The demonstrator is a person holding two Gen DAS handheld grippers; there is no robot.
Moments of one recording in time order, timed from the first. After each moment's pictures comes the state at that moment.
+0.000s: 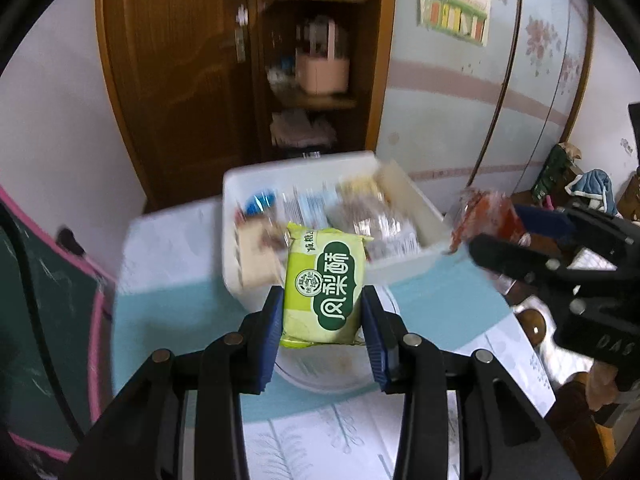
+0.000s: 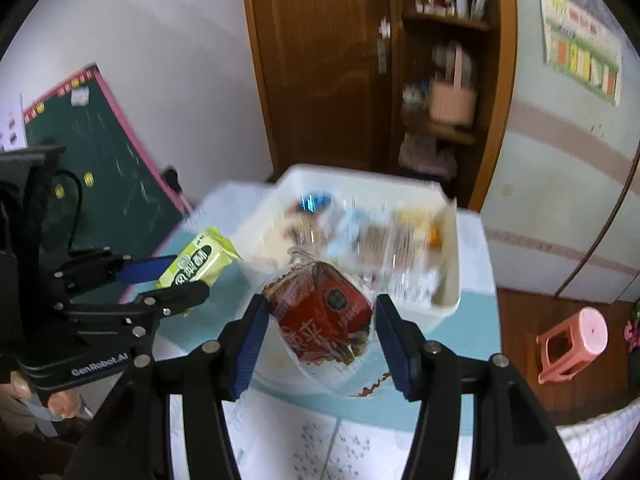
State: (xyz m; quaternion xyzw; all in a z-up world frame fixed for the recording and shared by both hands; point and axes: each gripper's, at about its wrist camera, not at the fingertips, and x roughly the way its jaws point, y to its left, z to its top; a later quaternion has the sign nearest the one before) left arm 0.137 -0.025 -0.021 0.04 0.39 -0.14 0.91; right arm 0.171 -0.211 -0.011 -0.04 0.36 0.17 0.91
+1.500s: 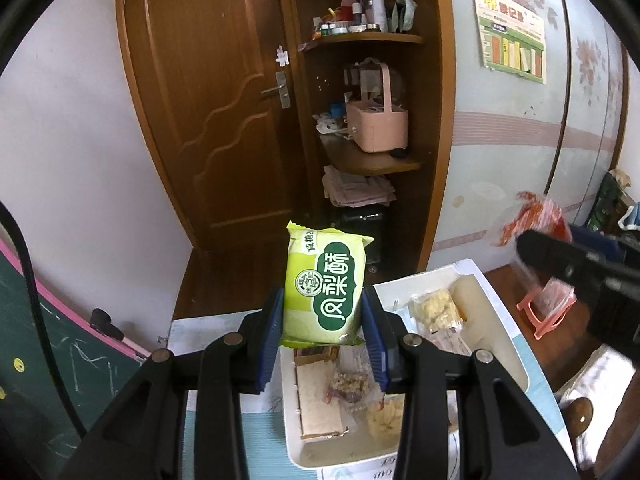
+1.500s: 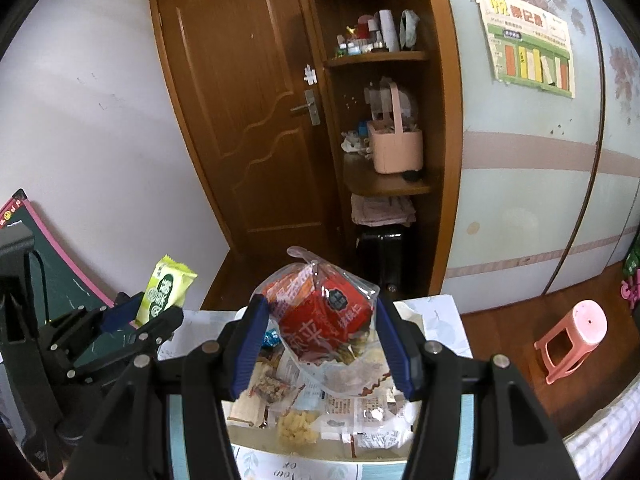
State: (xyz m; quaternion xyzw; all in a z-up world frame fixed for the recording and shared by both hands) left arm 0.313 -0.033 0.032 0.06 0.34 -0.05 0.94; right arm 0.320 -0.221 0.040 0.06 0.33 0.07 0.94
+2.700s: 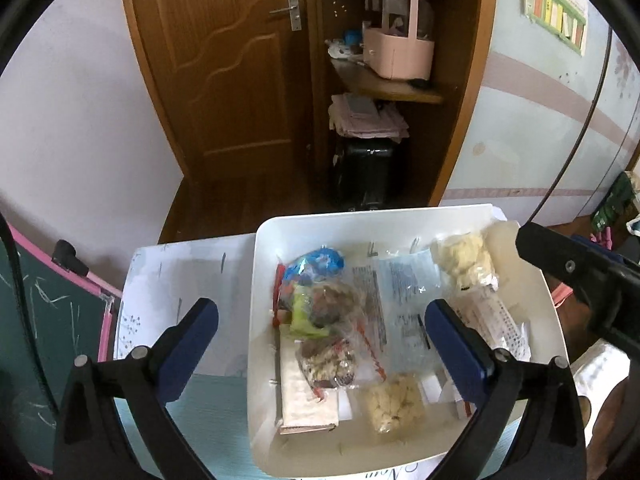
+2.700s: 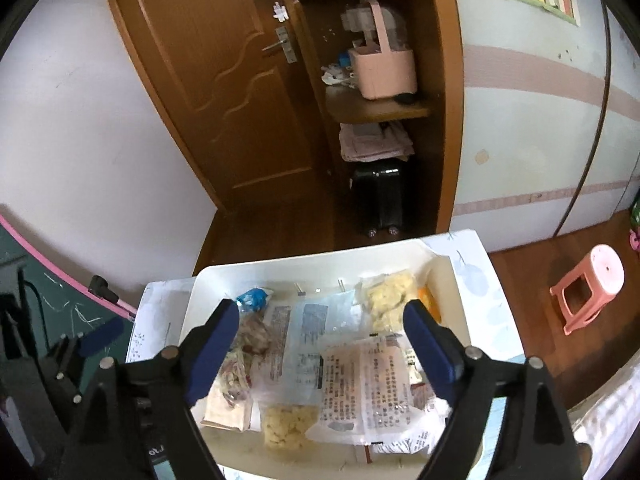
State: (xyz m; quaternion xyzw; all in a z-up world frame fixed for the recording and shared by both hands) left arm 0.366 -0.035 -0.084 0.02 0.44 -0.03 0.90; right arm 0.381 -0.223 -0.058 0.10 0.43 0.04 0.90
